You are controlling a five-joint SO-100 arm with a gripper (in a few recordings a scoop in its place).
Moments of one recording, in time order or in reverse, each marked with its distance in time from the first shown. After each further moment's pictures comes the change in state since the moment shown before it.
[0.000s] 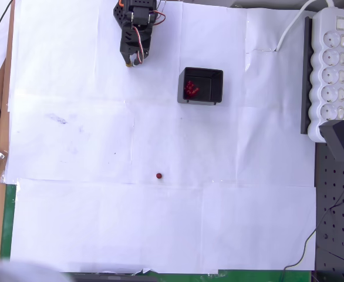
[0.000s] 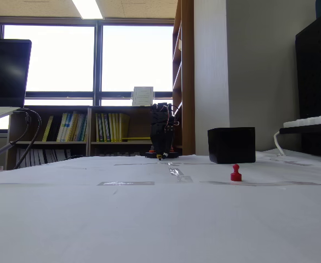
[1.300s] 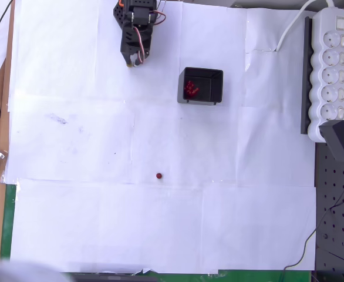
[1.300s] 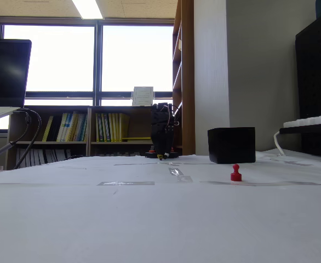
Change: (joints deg) arm -2.9 0.0 0.0 0.0 -3.1
